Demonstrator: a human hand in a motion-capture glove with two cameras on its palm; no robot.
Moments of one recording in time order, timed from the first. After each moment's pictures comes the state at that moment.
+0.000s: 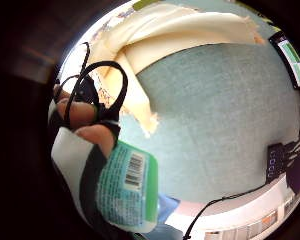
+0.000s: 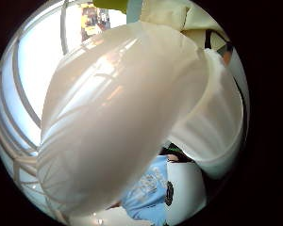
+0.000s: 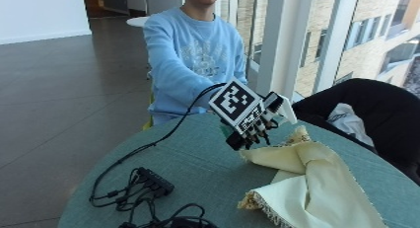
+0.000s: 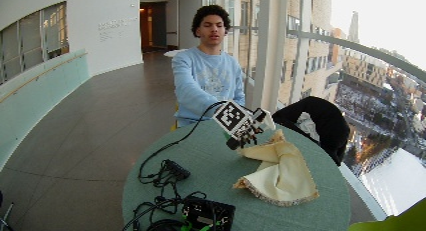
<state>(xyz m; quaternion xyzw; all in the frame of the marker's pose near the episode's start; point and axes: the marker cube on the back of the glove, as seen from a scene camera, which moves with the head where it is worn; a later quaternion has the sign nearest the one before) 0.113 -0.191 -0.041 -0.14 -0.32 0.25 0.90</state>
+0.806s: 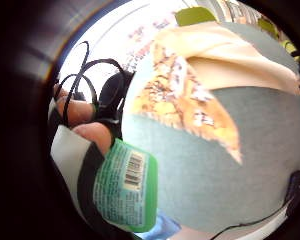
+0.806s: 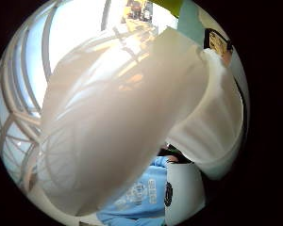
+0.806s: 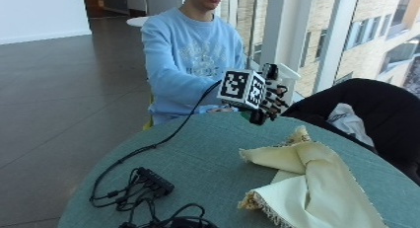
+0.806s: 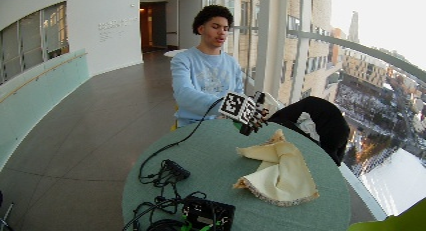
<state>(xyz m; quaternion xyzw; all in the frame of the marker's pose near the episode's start) 0.009 -0.195 -0.046 0.04 -0.41 0.10 0.90</state>
